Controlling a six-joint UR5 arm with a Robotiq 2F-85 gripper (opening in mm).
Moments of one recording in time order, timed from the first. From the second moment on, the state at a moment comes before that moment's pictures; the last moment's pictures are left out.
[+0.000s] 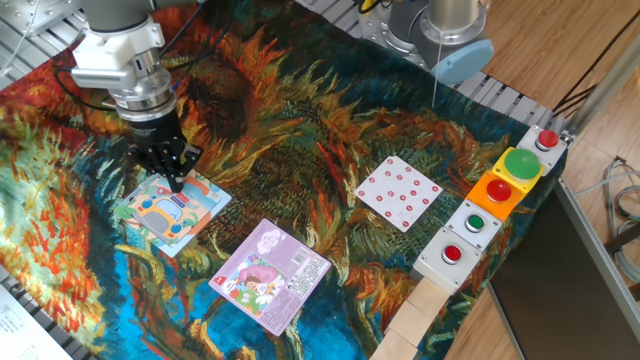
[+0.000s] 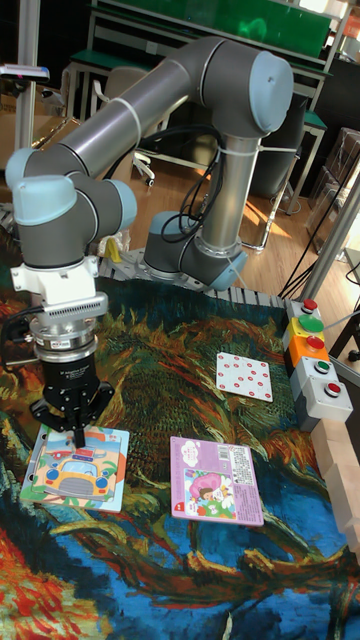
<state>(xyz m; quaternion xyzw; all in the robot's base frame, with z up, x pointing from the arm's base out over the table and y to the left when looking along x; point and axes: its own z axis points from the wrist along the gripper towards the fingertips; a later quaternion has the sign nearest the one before) 0.609 -0.107 0.021 -0.23 0.96 0.10 0.13</state>
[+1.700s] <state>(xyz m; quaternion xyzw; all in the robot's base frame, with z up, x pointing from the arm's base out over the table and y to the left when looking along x) 0.626 -0.123 0.015 -0.22 0.97 0.07 0.11</state>
